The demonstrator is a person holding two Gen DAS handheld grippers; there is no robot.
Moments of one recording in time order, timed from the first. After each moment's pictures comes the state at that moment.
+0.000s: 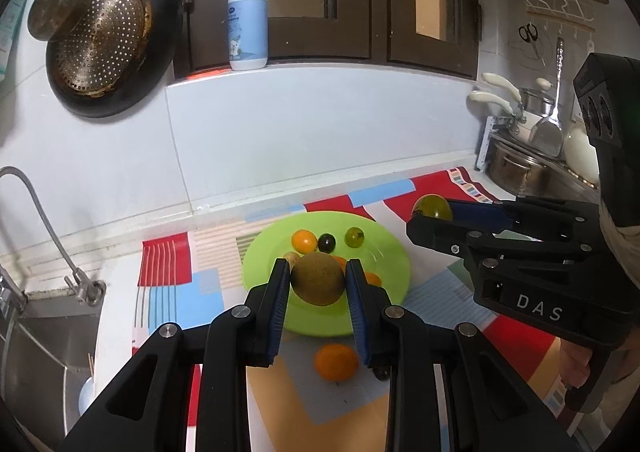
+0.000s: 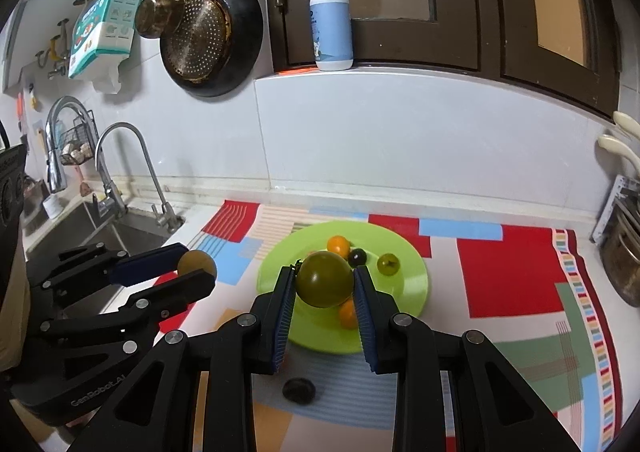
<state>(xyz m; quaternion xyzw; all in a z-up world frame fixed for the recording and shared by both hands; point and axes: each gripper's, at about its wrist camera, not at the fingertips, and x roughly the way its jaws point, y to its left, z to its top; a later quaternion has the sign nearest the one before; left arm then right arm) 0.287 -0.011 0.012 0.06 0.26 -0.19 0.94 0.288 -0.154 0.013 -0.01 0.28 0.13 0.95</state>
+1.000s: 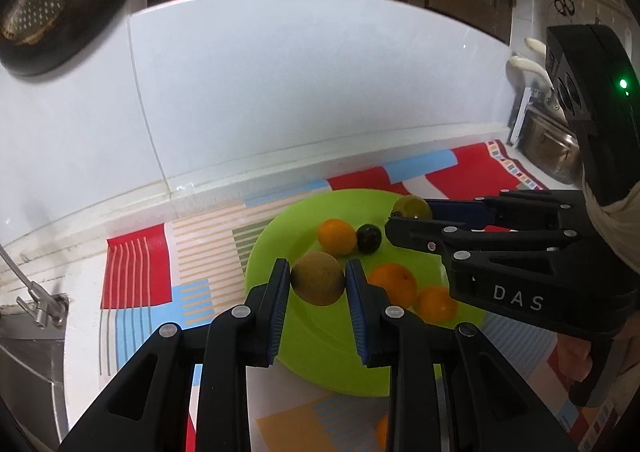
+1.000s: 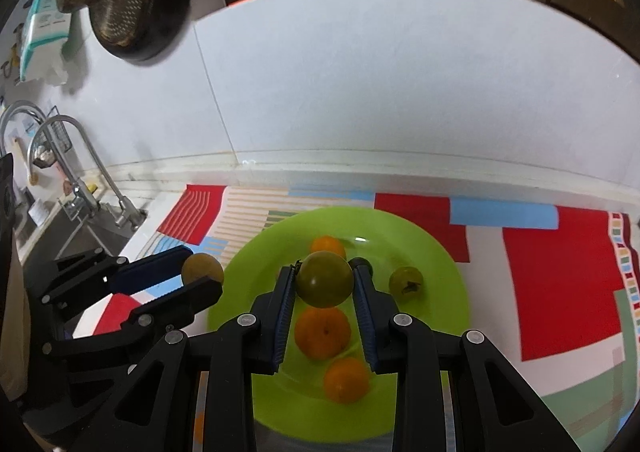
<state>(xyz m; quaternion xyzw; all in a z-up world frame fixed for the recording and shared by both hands) 0.398 -0.013 -0.048 0.07 0.32 -0.20 0.92 0.416 -0.146 -0.051 0.02 0.37 0.14 0.92</state>
